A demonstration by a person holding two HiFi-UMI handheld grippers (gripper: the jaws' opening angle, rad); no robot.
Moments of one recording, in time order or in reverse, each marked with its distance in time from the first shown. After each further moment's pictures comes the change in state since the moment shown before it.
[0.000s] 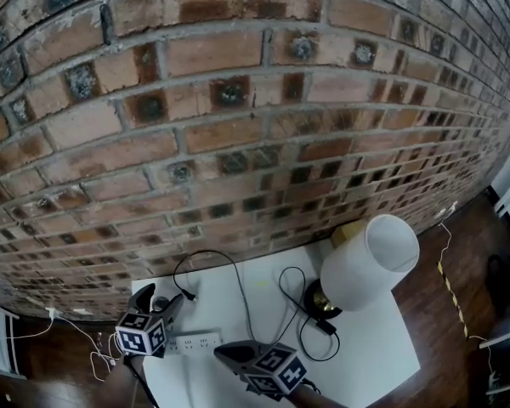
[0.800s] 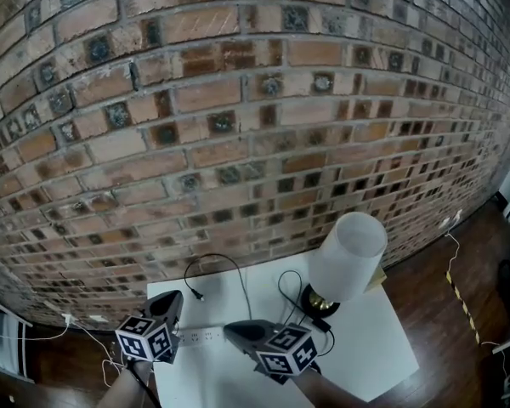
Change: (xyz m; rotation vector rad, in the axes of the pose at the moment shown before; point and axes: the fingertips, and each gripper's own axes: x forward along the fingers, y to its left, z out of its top) left arm -0.083 -0.070 0.071 -0.021 -0.164 -0.058; right arm -0.058 0.020 0.066 -0.098 -0.188 -0.008
